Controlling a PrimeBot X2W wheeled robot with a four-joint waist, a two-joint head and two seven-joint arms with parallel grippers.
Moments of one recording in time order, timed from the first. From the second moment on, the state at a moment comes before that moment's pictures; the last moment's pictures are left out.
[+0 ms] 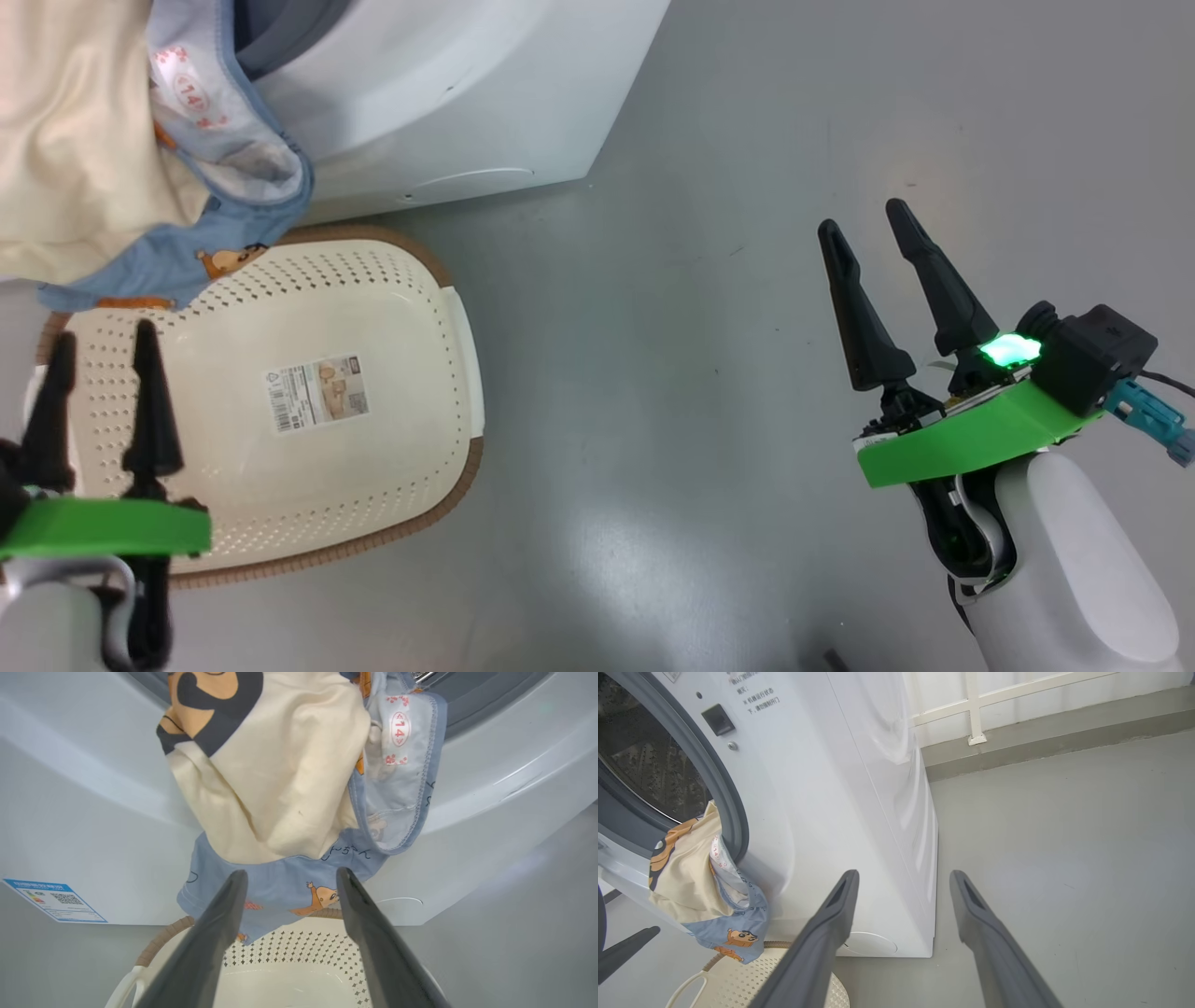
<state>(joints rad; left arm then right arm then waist) -0.30 0.17 0.06 0.25 -0.36 -0.13 -0.26 -0.41 -0.16 0.21 0.11 0.49 0.13 -0.26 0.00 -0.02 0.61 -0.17</state>
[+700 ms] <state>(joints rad) -0.67 0.32 -0.14 0.75 -0.63 -0.13 -0.26 -0.44 -0.14 0.21 0.11 0.50 0.13 -0.26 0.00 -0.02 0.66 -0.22</state>
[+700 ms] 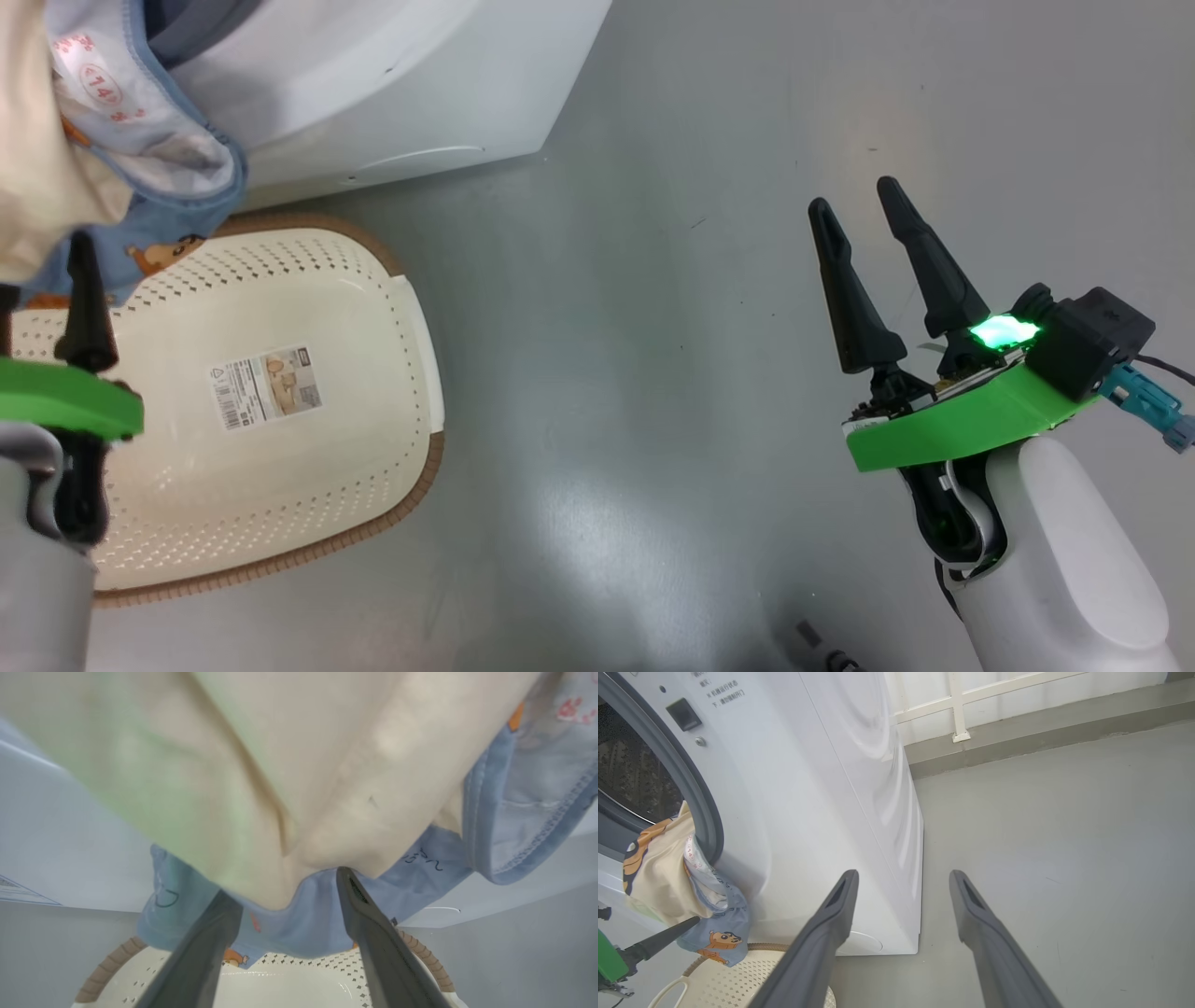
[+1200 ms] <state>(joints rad) -0.80 0.35 -0.25 0.74 -0.65 -0.13 -0.26 -0.45 -0.14 0.21 0.11 0.50 0.13 -0.26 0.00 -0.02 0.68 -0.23</state>
